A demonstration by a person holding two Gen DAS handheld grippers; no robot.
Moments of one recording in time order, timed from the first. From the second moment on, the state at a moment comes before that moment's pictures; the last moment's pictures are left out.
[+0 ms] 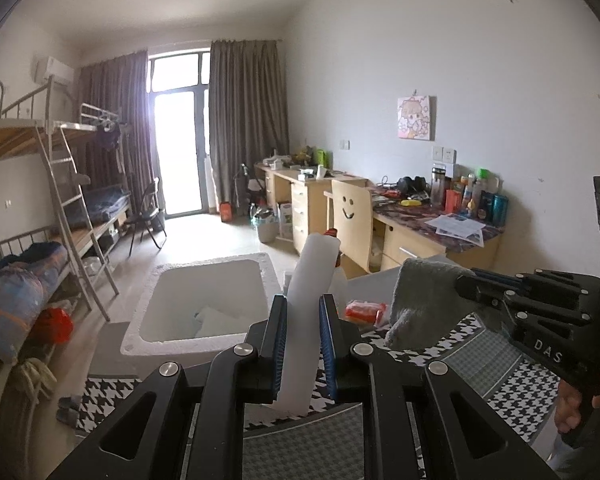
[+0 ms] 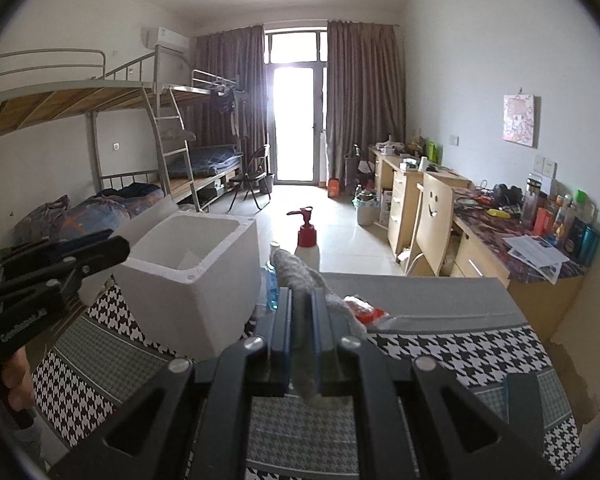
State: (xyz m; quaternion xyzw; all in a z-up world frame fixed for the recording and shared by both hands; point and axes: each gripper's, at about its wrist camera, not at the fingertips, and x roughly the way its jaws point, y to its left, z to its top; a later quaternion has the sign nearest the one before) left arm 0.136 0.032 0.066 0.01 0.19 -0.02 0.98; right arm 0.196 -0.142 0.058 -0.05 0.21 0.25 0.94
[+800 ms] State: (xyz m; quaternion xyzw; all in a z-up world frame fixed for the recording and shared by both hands) left arm 0.184 0.062 0.075 0.00 0.21 0.02 0.98; right arm 0.230 -0.103 0.080 -0.07 0.20 0.26 0.94
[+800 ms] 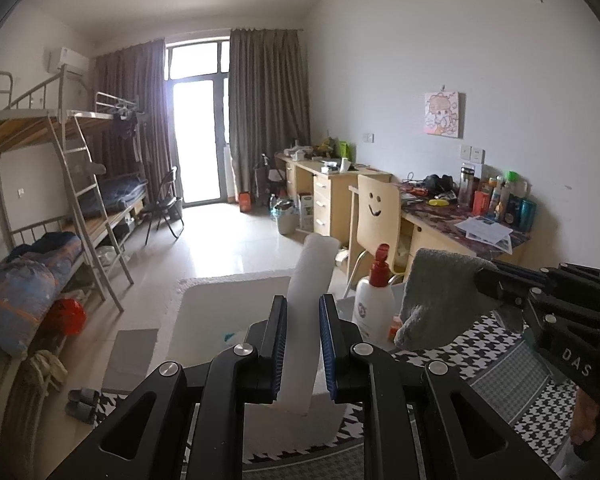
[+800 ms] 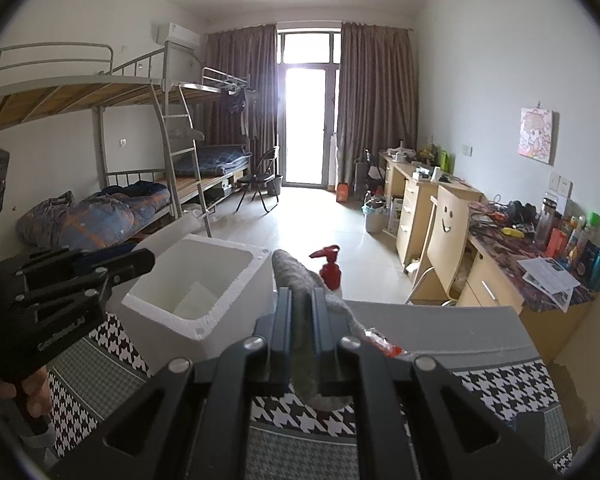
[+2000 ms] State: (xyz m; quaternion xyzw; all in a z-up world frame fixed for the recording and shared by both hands) left arm 0.241 0.117 0.046 -0.01 0.27 0.11 0.96; right arm 0.256 -0.069 0.088 -0.09 0.19 0.29 0.93
